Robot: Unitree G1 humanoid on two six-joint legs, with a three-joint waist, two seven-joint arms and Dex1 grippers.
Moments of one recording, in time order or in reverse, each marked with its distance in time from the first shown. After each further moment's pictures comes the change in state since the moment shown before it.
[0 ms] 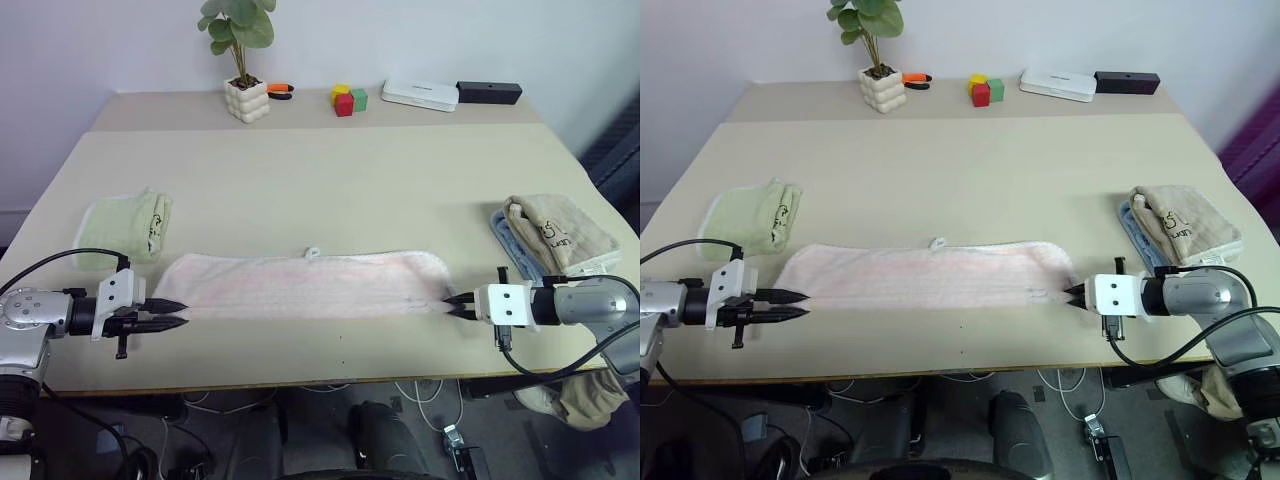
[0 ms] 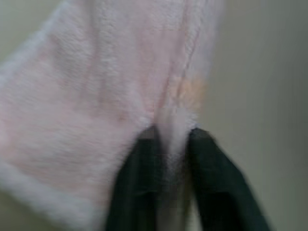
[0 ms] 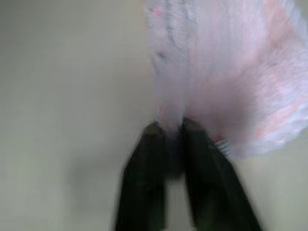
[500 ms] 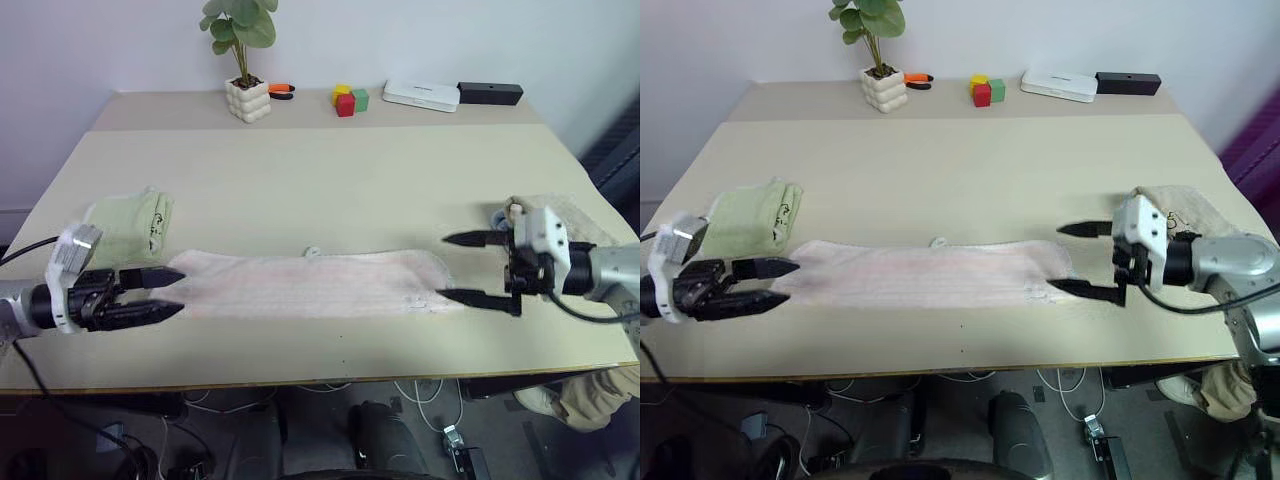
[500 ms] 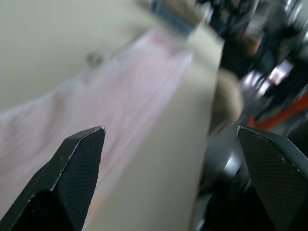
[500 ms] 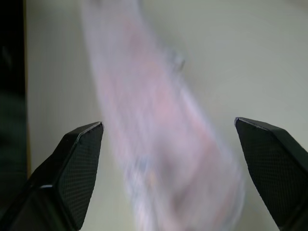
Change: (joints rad) left arm 0.078 0.075 0.251 -0.454 -0.684 1.057 0.118; right arm -0.088 0.080 -0.230 -0.335 0.554 0.674 -0.056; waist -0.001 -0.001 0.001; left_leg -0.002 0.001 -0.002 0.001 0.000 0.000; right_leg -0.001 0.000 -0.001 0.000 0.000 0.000
